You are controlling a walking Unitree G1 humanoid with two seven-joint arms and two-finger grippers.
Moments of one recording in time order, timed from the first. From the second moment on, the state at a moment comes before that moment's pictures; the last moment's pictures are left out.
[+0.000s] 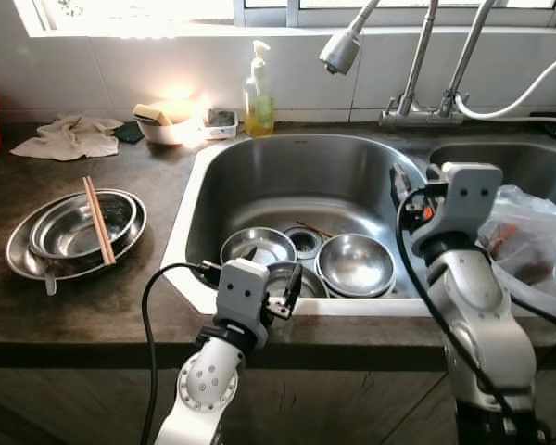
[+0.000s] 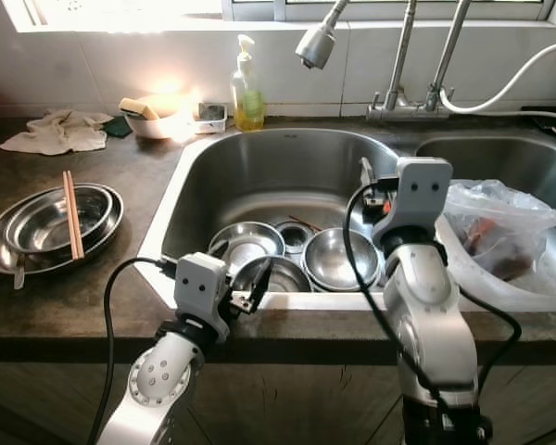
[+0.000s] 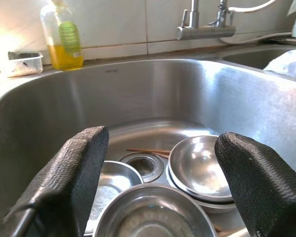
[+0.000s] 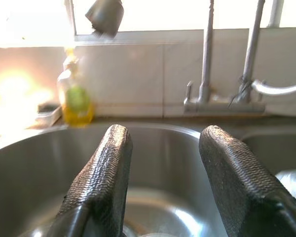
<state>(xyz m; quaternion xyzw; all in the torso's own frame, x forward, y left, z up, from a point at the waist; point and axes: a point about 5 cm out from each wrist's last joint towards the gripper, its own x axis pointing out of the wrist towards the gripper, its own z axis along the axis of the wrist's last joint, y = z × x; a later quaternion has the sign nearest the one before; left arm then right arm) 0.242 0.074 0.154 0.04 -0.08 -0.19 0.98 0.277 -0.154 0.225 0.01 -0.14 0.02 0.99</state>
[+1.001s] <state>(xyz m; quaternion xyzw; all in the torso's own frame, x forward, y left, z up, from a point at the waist) 0.232 0.075 0.147 0.04 -0.08 -0.20 0.98 0.246 -0.142 0.184 0.00 -0.09 0.06 0.99</state>
